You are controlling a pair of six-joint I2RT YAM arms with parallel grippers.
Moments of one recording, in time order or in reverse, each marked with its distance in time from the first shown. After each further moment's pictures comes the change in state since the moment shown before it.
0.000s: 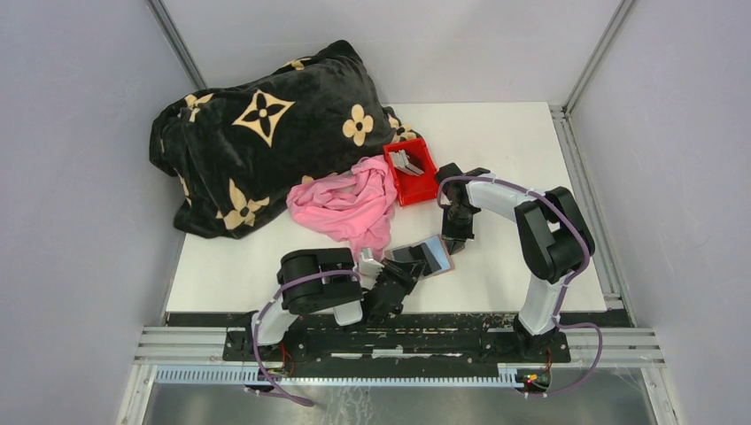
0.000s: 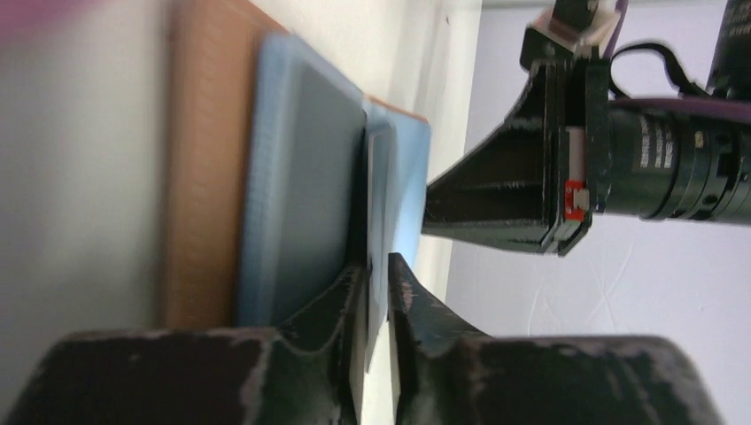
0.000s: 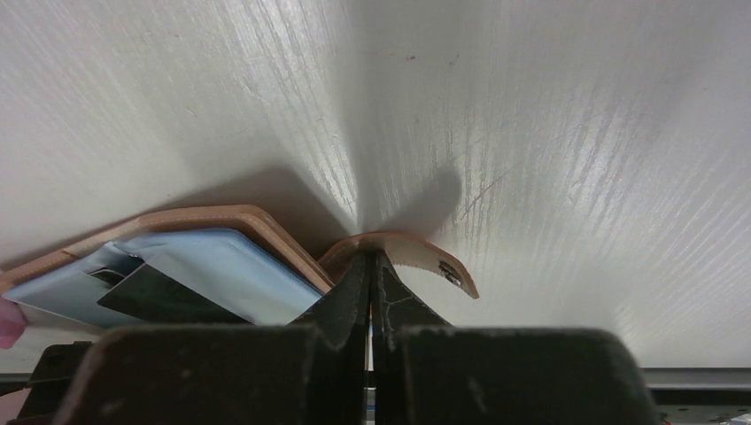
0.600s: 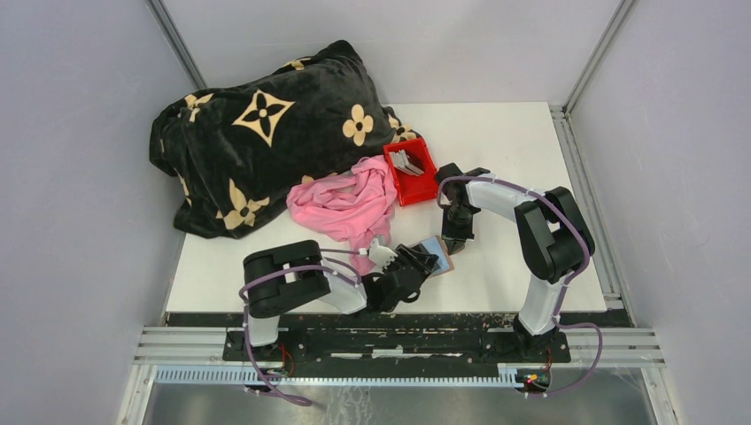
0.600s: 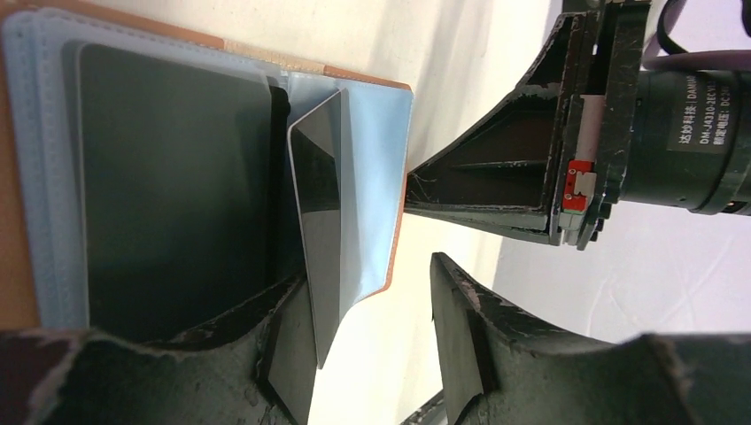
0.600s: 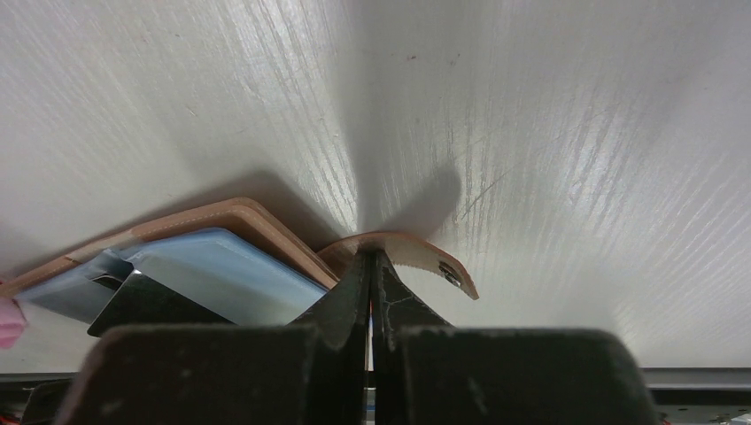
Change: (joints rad) left arm 0.018 -0.211 0.139 -0.529 0.130 0.010; right arm 0.001 0.000 0.000 0.000 0.000 0.001
